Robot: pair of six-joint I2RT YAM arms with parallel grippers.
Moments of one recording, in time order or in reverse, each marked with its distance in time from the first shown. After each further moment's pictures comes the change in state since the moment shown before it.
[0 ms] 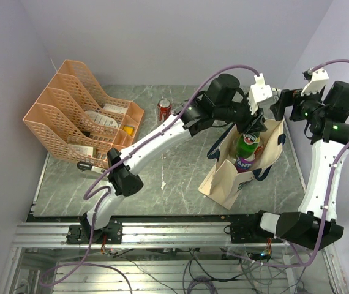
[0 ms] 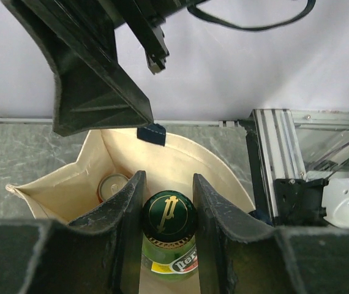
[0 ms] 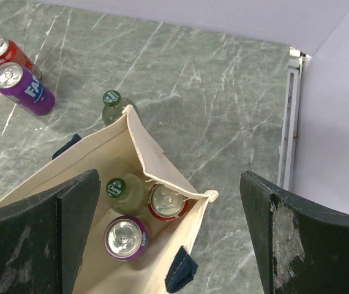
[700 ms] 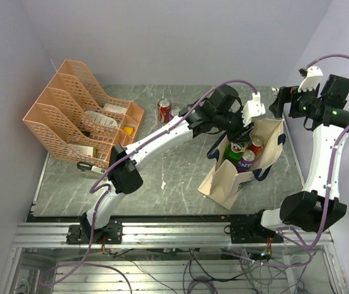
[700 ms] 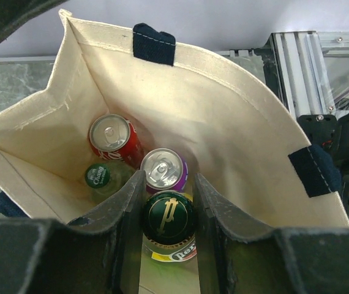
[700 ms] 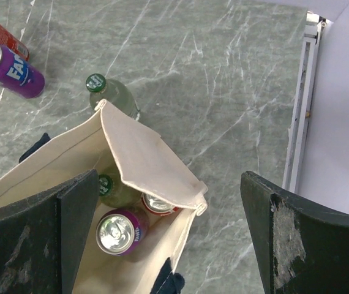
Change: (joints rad) left arm 0.037 0.015 -0.191 -0.051 0.034 0.151; right arm 0.000 0.146 0.072 -0.074 0.010 -0.037
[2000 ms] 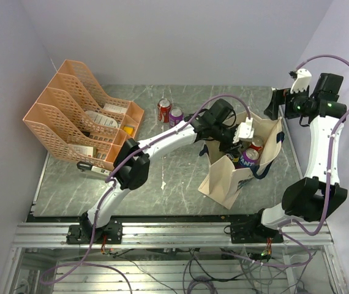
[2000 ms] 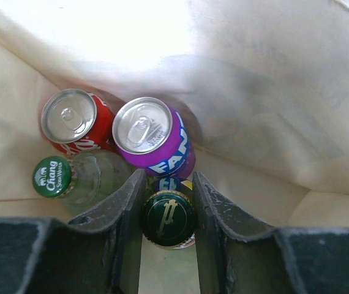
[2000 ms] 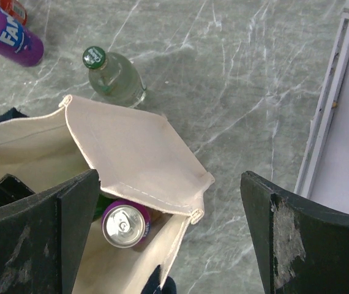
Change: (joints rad) left arm 0.055 0.095 -0.183 0.079 0.215 0.365; right arm 0.026 0.122 0.060 -0.087 -0.013 -0.073
